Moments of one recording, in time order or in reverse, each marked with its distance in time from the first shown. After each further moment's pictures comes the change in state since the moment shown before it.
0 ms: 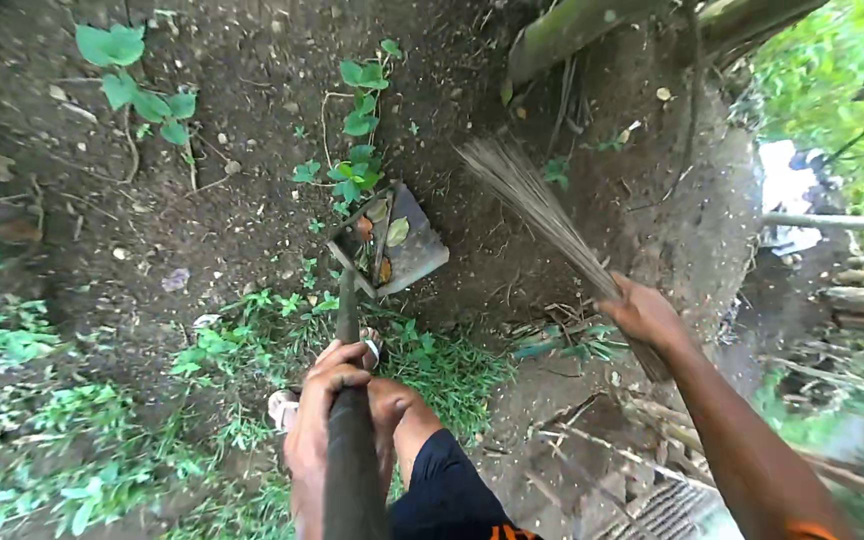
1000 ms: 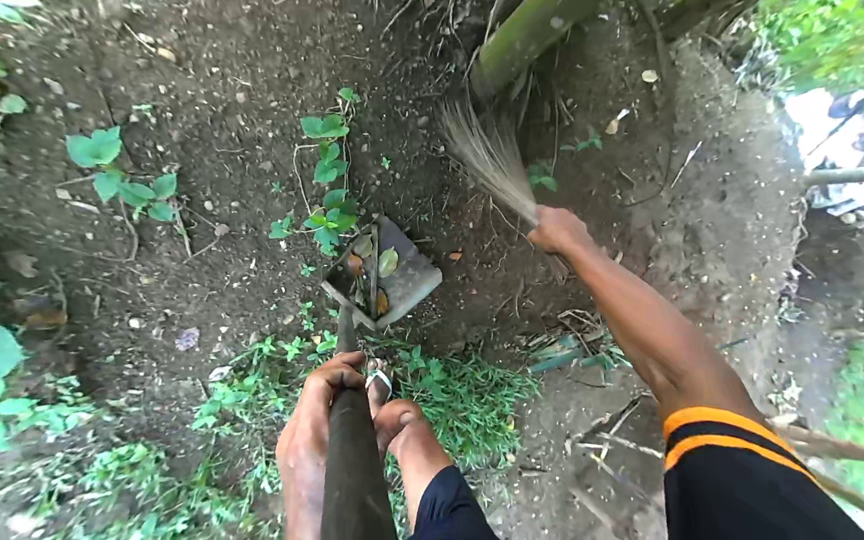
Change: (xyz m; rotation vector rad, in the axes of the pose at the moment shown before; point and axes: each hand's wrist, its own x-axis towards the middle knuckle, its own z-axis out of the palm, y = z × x) left_hand 0.049 0.027 0.052 0.156 -0.215 -0.115; right_hand 0.151 -0.098 -0.042 0.062 0.086 -0.076
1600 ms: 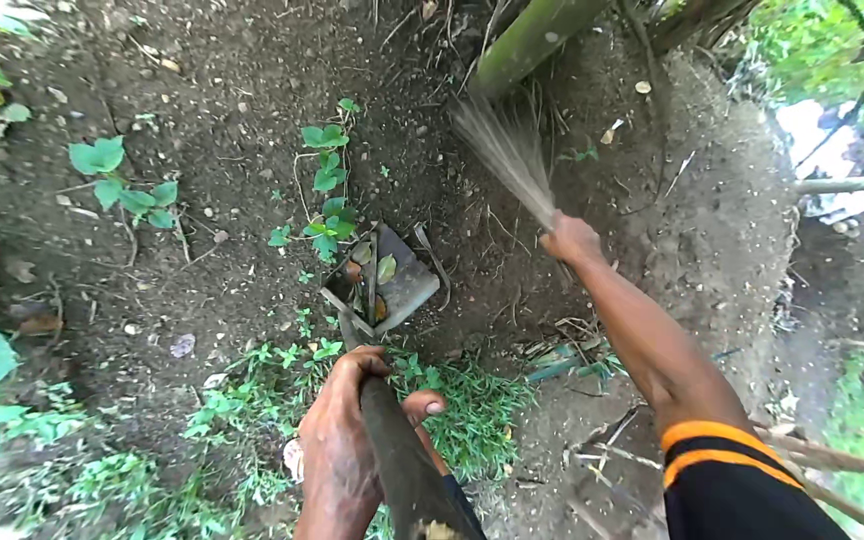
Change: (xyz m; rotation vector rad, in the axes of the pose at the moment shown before) left_hand 0.016 0.016 0.018 0.238 -0.062 -0.006; right_hand -0.004 0.017 -0.008 -0.024 0.076 0.078
